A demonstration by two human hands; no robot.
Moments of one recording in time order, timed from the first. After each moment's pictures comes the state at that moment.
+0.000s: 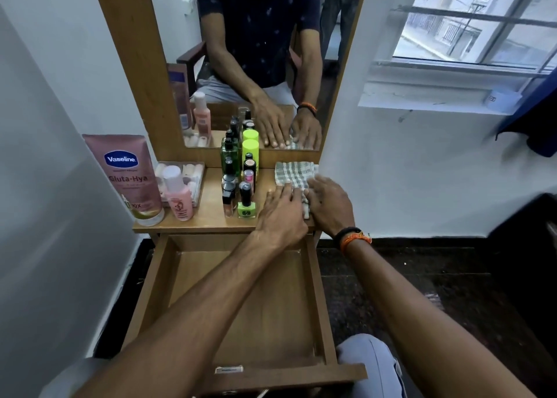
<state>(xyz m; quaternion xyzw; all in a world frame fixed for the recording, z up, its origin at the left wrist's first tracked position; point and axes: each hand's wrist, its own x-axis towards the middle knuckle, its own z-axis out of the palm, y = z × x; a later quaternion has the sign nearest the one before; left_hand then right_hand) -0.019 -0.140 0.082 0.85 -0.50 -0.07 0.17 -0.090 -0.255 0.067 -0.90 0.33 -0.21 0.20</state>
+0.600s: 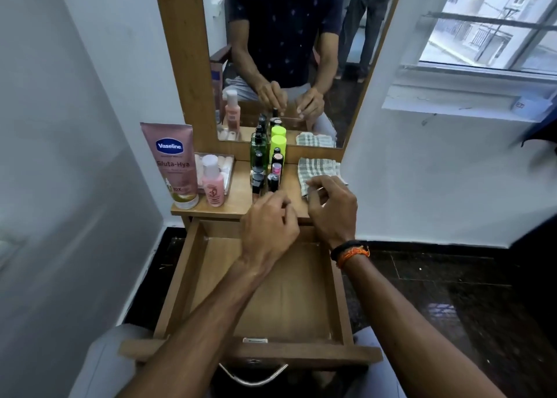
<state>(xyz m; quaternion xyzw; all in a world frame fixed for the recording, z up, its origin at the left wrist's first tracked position) -0.034 -0.044 0.097 0.82 -0.38 0.10 0.41 -0.093 -0.171 0.092 -0.84 0.24 -0.41 0.24</state>
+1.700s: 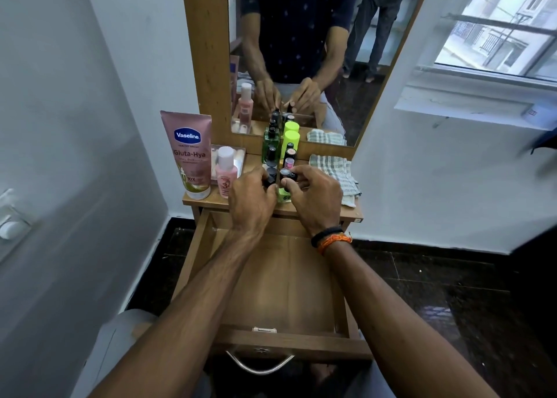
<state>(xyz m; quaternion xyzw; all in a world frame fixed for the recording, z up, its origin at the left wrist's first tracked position) 0.015 -0.034 0.105 0.85 -0.26 0.09 0.44 -0.057 -0.133 0.107 -0.87 0.24 -0.38 0.21</state>
